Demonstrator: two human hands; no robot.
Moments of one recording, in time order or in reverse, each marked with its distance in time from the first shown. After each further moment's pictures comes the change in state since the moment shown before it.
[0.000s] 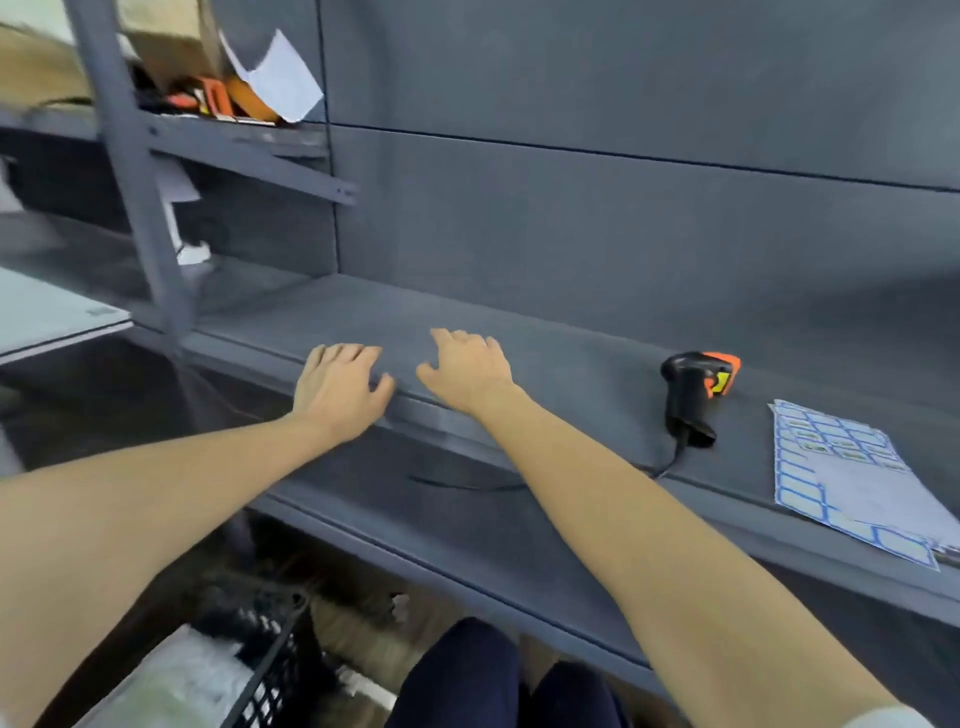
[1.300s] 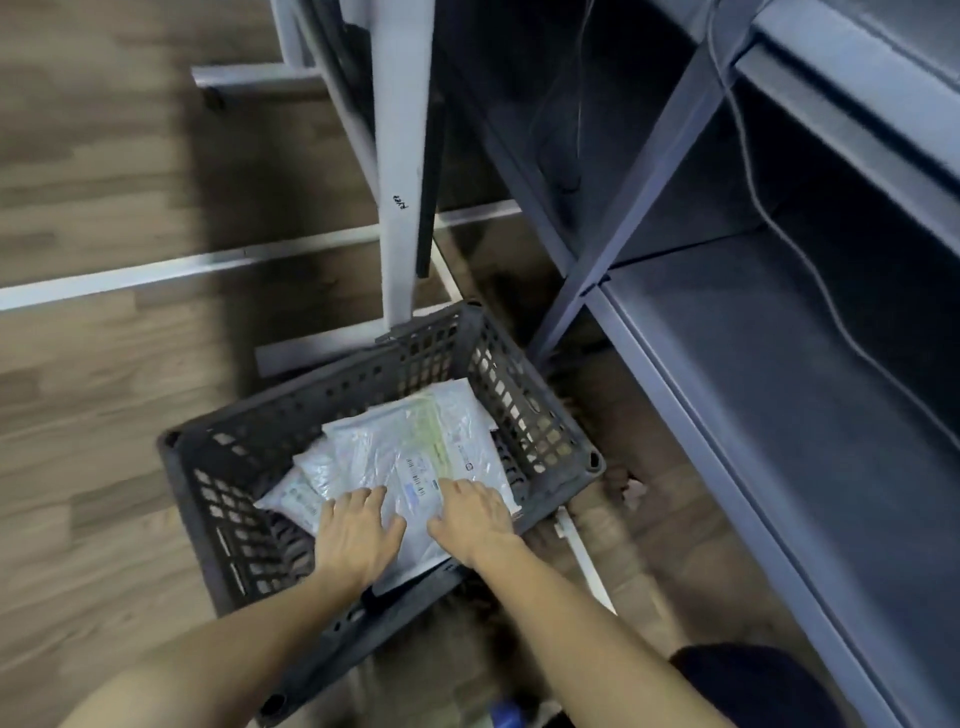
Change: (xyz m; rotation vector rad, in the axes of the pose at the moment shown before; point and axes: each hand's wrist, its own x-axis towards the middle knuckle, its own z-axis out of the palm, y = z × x) left_hand -0.374 -0.285 0.256 -0.083 -0.618 -0.992; right_hand -0.095 -0.294 0.443 0.004 -0.981 -0.477
